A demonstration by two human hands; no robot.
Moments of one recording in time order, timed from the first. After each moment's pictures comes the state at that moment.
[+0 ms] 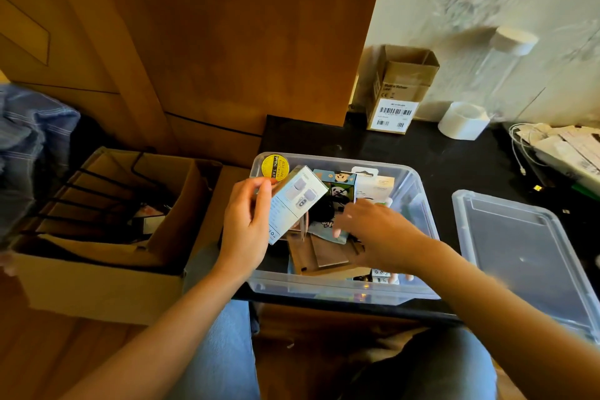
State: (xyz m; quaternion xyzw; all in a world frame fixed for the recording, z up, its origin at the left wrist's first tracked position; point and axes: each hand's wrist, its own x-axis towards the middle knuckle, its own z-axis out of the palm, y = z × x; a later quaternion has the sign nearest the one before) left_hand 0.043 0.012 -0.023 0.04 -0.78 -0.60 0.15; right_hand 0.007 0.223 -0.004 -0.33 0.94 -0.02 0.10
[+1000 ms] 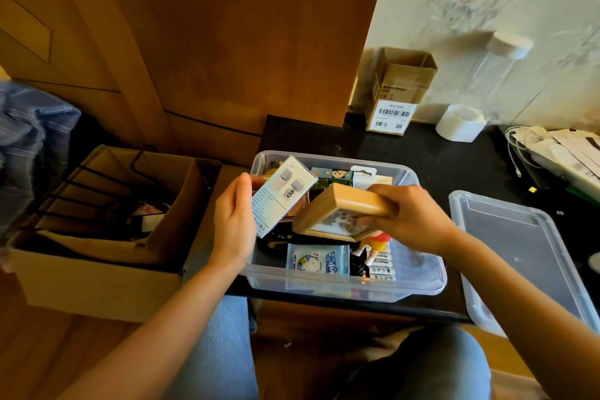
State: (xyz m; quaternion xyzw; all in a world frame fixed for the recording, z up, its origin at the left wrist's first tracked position) left_hand 0.045 0.006 -0.023 0.10 -0.70 -0.68 0.17; right_hand 0.007 0.260 0.019 -0.25 0.93 -0.27 0.04
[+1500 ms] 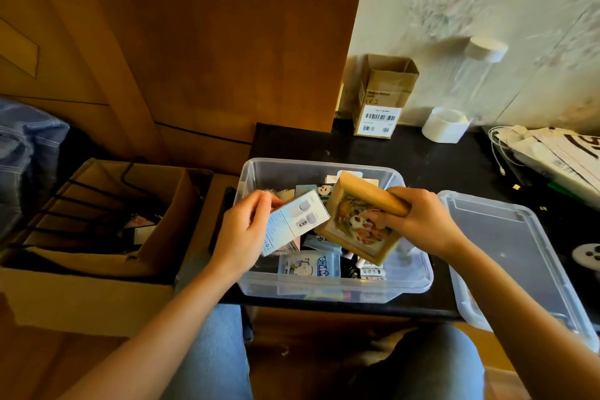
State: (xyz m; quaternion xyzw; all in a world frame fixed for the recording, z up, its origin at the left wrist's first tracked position) left_hand 0.047 0.014 -0.024 -0.03 -0.81 -0.58 0.08; right_hand 0.013 0.286 0.012 -0.12 0.92 -0.37 0.01
